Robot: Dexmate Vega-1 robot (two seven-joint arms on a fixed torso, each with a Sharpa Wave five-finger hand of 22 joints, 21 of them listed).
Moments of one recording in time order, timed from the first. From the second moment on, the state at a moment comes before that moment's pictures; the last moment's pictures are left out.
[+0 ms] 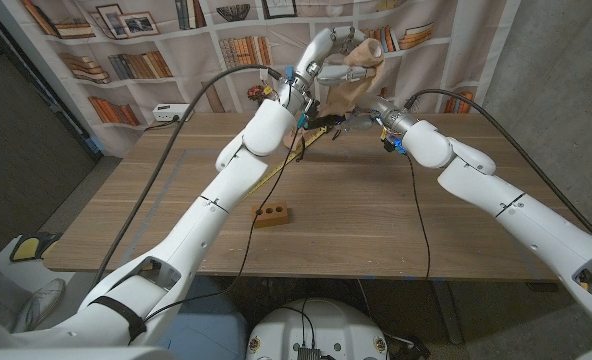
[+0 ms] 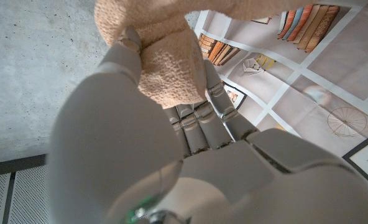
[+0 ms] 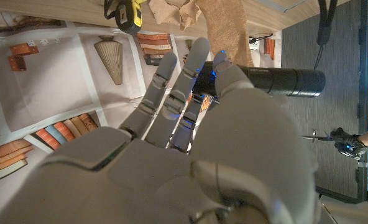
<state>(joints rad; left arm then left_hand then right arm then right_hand) 0.66 0.25 0.46 -1.75 0.23 -0.25 0.04 1.26 -0.11 0.38 -0.17 0.18 0.82 -0.03 0.70 0.36 0.85 -0.14 0.41 0.55 1.04 -0.21 0.27 0.48 0.51 -0.13 1.22 0.30 -0.67 -0.73 -0.54 -1.81 -0.26 -0.03 0.04 1.21 0.11 0.32 -0.19 0.21 0.87 -0.17 0.21 0.25 0.68 -0.15 0.45 0.39 1.15 -0.22 0.24 0.87 0.52 -0.05 1.04 0.17</state>
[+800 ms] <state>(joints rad) 0.70 0.26 0.46 -1.74 0.11 -0.29 0.01 1.26 -0.10 0.38 -0.17 0.18 0.82 -0.02 0.70 0.36 0.85 -0.14 0.40 0.56 1.05 -0.21 0.27 0.49 0.51 -0.14 1.24 0.26 -0.67 -0.67 -0.50 -1.81 -0.18 -0.10 -0.02 1.21 0.11 0.32 -0.19 0.21 0.87 -0.16 0.20 0.25 0.68 -0.15 0.45 0.39 1.15 -0.22 0.24 0.87 0.54 -0.04 1.05 0.17</state>
